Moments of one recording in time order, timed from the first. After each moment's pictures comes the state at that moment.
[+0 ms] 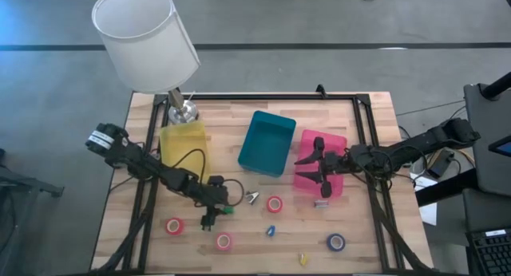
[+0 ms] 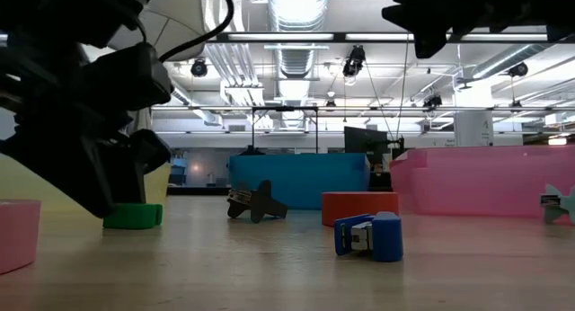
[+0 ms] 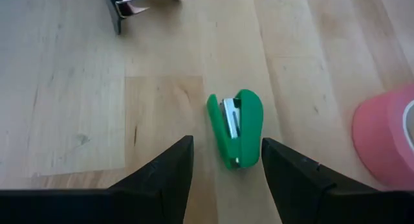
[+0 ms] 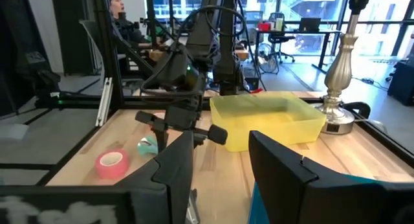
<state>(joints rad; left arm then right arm) -0.39 1.52 0.53 0.18 0.00 -0.36 0.22 1.00 0.38 0.58 0.16 0.05</state>
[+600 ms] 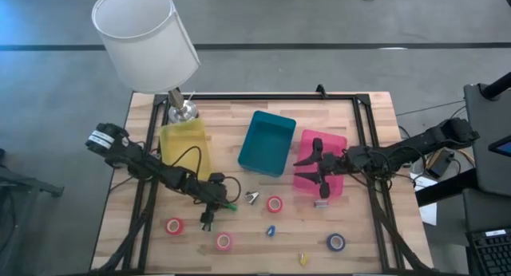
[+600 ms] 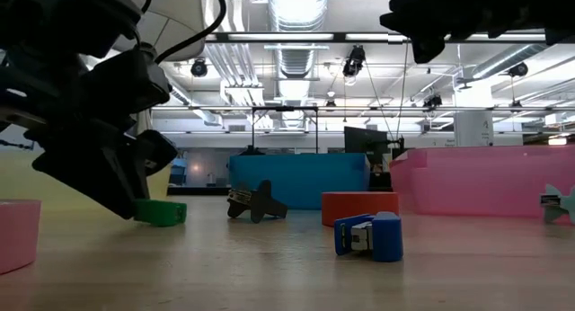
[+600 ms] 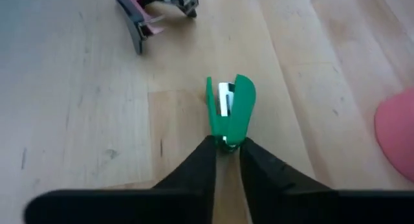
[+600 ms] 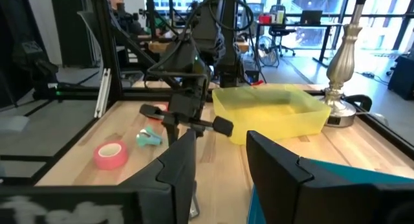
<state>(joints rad) -0.37 1.52 0.47 0.31 -0.02 -0.26 0.22 1.03 0.38 0.58 0.16 0.05</state>
